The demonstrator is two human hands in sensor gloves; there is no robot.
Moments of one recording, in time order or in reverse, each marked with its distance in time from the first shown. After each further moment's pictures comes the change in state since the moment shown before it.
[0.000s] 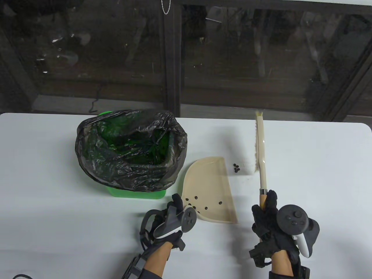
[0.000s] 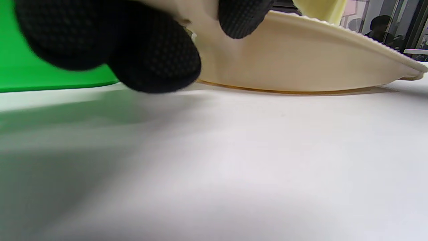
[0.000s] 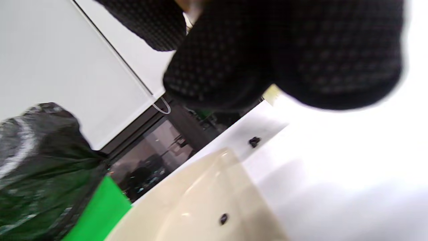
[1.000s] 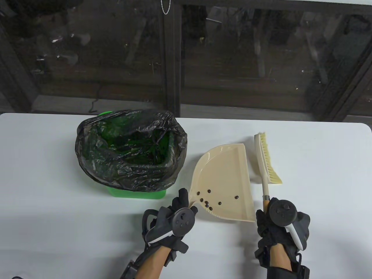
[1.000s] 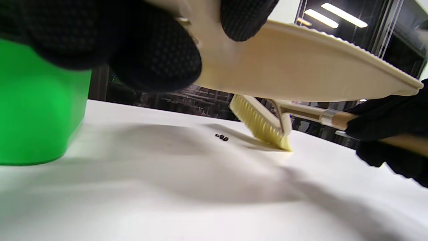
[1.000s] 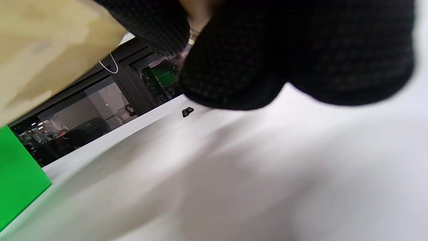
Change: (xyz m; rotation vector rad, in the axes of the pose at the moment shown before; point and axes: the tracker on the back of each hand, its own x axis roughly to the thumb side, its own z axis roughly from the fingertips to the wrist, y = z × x) left_hand 0.006 0.065 0.038 0.202 -0.135 0.208; right_hand -0.023 0.021 -0.016 0.105 0.137 0.243
